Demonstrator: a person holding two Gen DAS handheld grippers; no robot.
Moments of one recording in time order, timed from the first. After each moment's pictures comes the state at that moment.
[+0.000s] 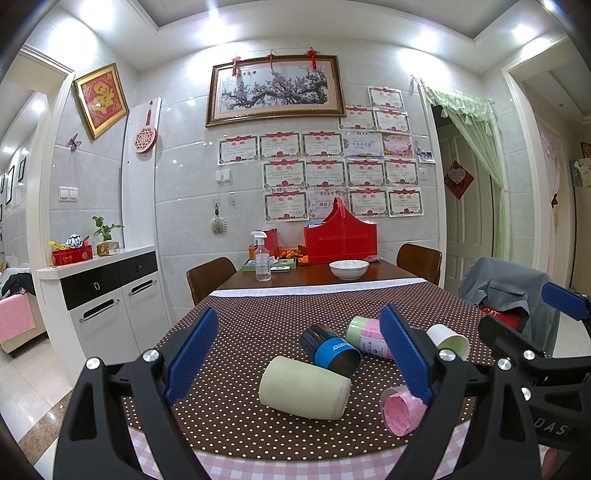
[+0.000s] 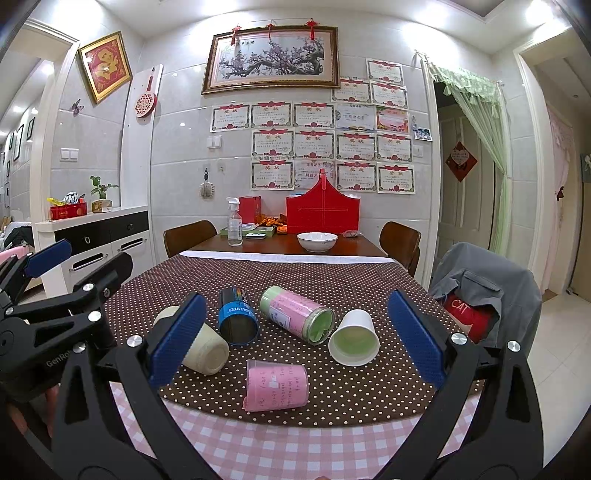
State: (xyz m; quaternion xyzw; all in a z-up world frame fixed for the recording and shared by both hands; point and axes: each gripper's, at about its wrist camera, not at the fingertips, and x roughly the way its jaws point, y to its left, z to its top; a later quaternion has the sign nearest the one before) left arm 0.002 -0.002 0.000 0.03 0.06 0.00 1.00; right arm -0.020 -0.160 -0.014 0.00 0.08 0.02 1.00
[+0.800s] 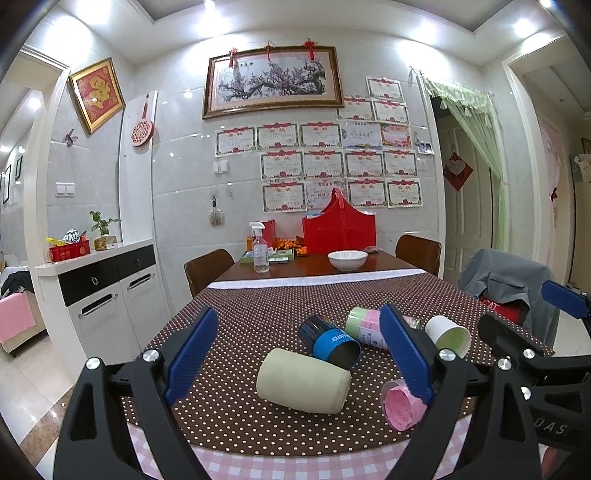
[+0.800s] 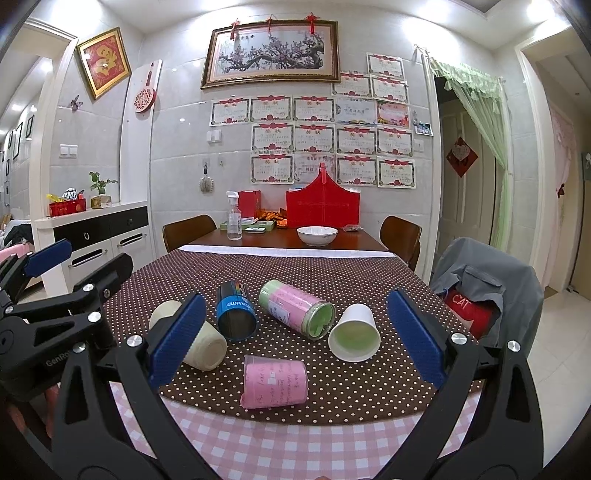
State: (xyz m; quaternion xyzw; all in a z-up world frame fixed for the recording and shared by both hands) left arm 0.006 0.007 -0.007 0.04 0.09 0.00 1.00; right arm -0.008 -0.161 -0.029 0.01 0.10 0.02 1.00
